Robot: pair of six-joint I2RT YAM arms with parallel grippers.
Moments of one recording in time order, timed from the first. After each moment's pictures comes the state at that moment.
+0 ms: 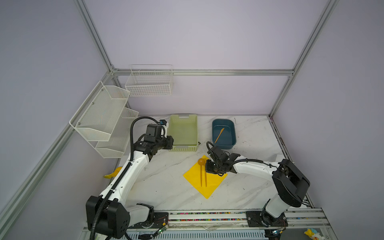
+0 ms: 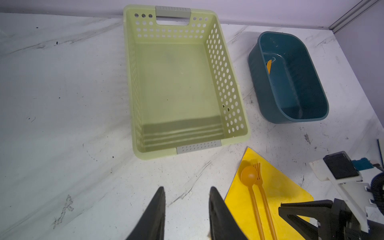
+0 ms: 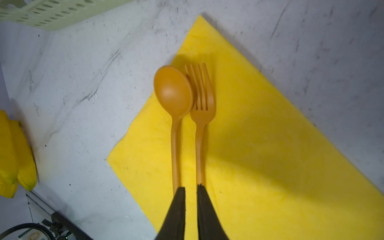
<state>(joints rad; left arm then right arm) -0.21 1.26 1.13 -0.62 0.10 -0.17 0.84 1.63 0.96 -0.37 -0.12 0.90</state>
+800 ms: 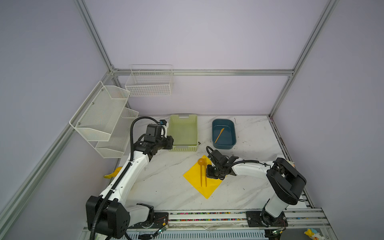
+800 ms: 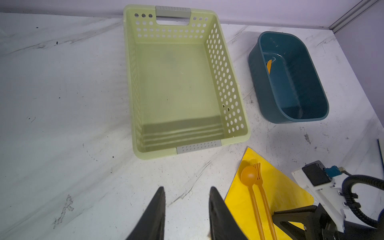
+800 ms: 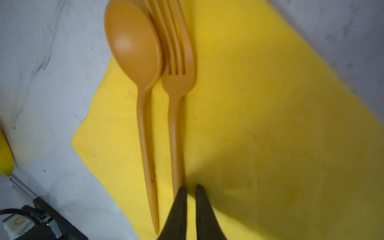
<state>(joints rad) -0.21 1.26 1.13 -0.62 0.10 -0.17 0.84 1.69 0.91 -0.33 -0.19 0.89</state>
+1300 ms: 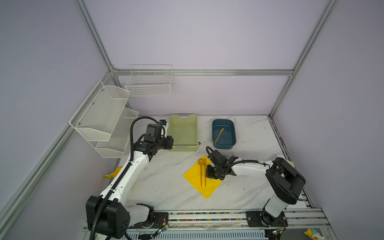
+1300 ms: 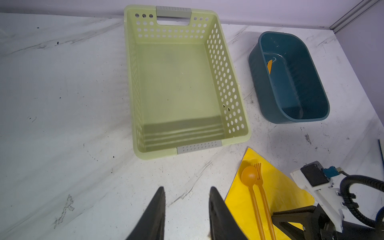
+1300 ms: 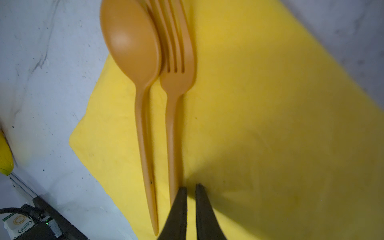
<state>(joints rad) -0.21 1.26 1.13 -0.62 0.10 -0.17 0.84 1.69 0.91 -0.33 -0.19 0.89</state>
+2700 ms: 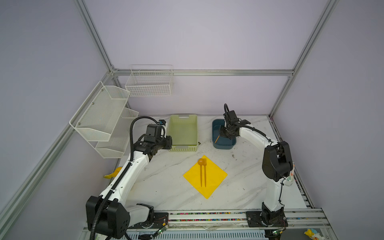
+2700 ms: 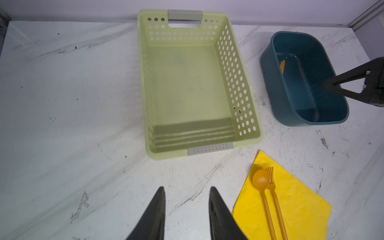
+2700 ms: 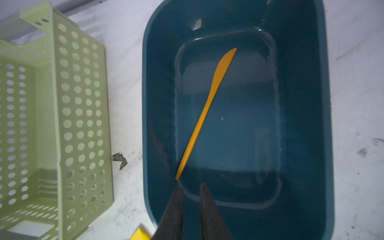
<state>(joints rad) -0.21 1.26 1.13 -0.62 0.04 -0.15 0.40 2.02 1.69 -0.66 0.00 0.53</state>
